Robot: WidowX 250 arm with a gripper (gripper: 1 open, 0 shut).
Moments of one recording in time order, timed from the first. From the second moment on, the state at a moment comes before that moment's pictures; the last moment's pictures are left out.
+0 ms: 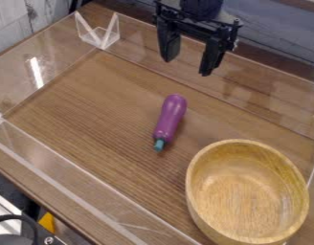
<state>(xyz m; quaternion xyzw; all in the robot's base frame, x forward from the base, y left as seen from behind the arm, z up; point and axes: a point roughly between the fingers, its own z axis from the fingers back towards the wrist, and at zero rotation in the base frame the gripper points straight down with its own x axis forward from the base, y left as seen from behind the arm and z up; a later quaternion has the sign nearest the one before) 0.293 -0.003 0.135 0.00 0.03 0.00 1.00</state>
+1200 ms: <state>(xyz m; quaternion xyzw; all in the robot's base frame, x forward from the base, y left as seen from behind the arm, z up) 0.287 0.108 0.113 0.02 0.03 0.11 0.99</state>
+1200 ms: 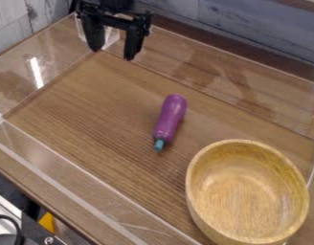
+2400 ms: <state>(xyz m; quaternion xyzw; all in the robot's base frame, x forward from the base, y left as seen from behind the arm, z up) 0.292 0.128 0.084 0.01 0.03 0.13 0.99</state>
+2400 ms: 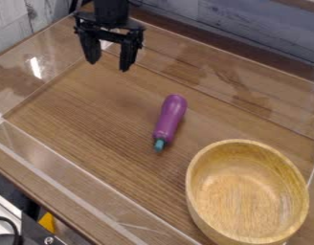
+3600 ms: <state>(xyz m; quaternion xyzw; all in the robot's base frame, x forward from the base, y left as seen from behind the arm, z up) 0.316 0.164 0.069 -0.01 0.00 0.16 0.99</state>
